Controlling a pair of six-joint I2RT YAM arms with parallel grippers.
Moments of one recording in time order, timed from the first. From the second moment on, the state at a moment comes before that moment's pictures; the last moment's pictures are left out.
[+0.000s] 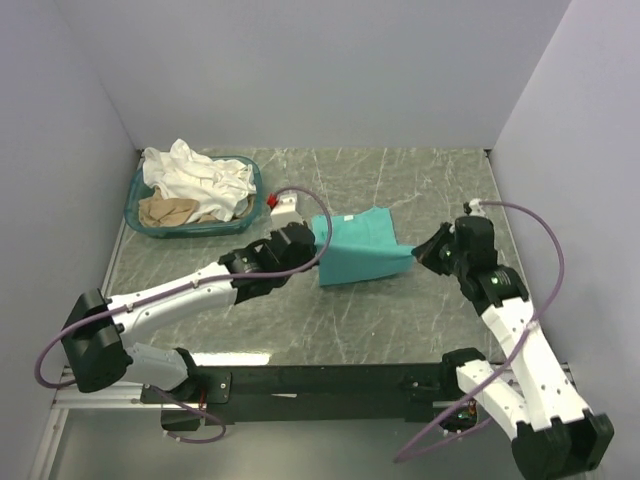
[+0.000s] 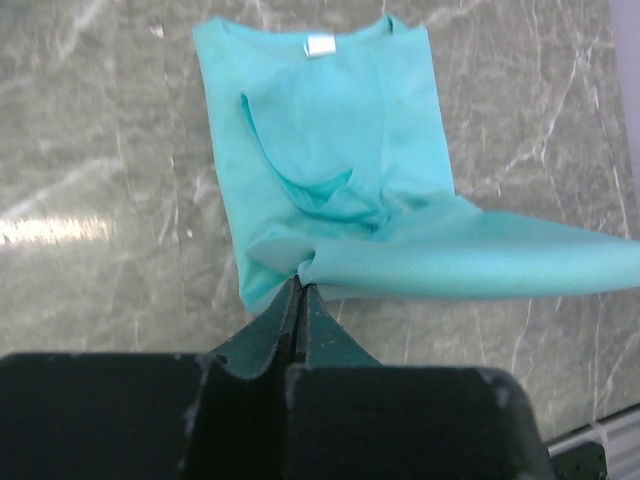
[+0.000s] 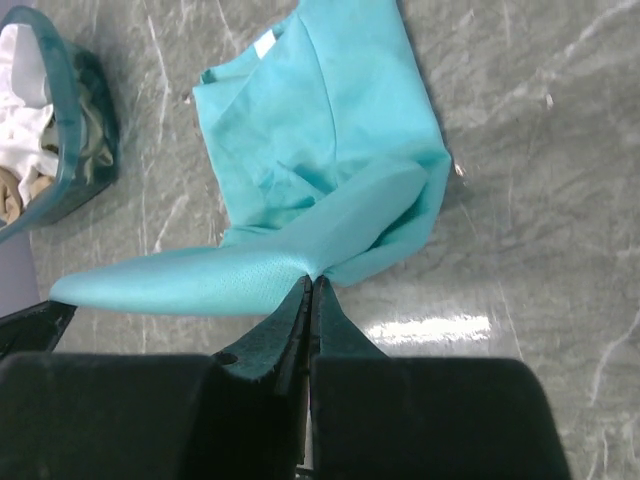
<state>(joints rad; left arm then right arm) -1.00 1.32 1.00 -0.29 -0.53 -0.86 0.19 0.78 0.78 -0.62 -0.05 0.71</state>
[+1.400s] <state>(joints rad) -0.57 2.02 1.52 -0.30 -0.25 -0.68 0.10 1.94 1.41 -0.33 -0.21 0.63</state>
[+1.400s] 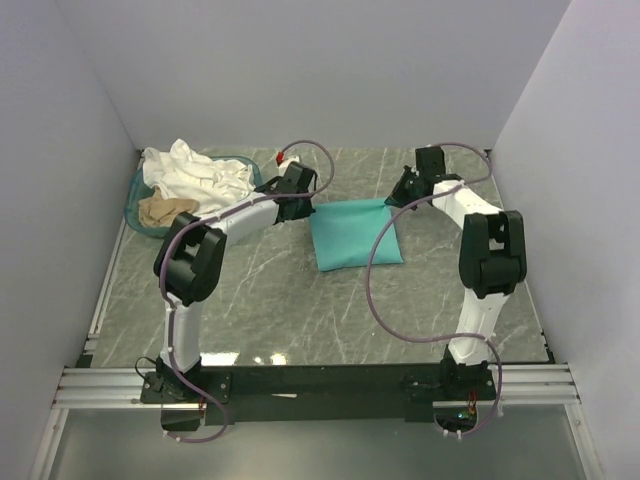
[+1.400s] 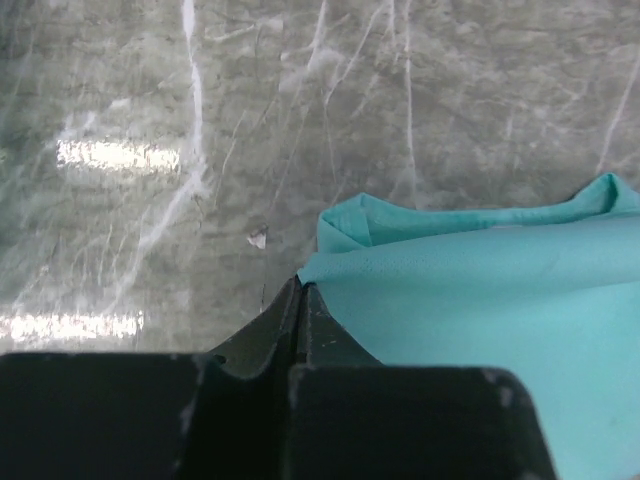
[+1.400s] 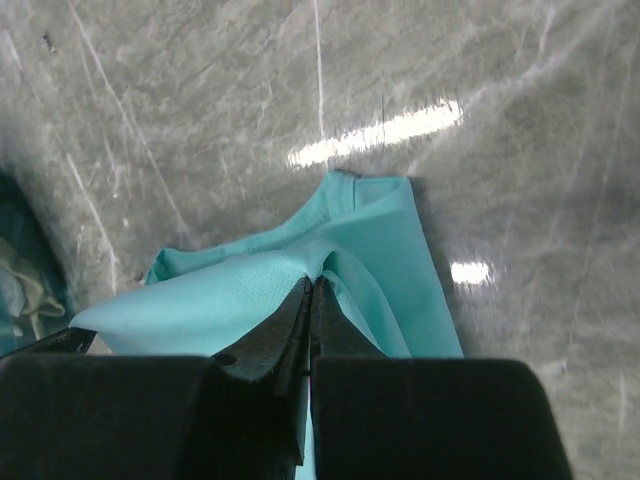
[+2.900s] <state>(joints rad) -0.61 2.17 1.62 -0.26 0.00 -0.65 0.15 2.08 1.52 -0.39 -0.30 0.57</state>
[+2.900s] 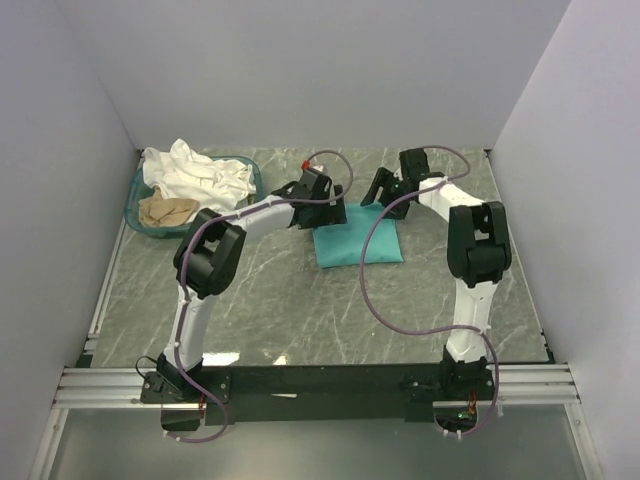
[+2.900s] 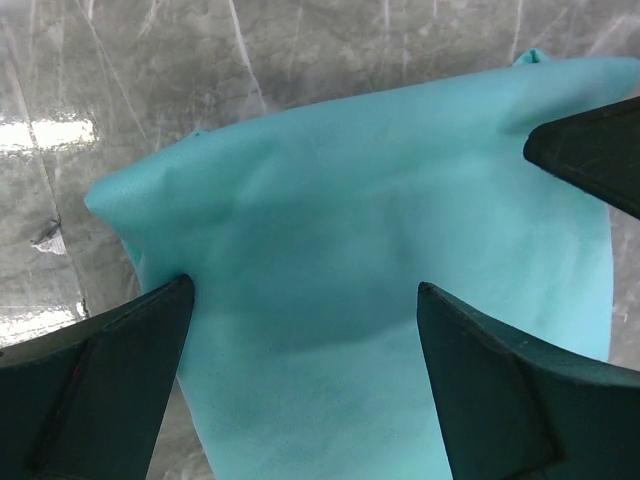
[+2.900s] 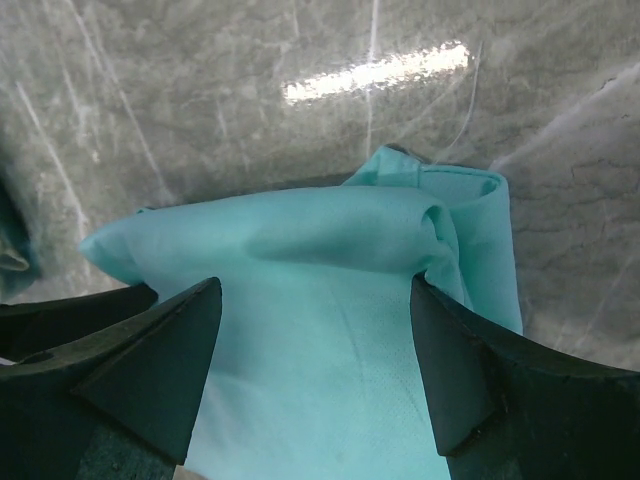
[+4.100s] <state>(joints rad) -0.66 1.22 0.78 -0.32 -0.27 -0.86 0.17 1.75 1.18 -0.42 -0.09 0.40</state>
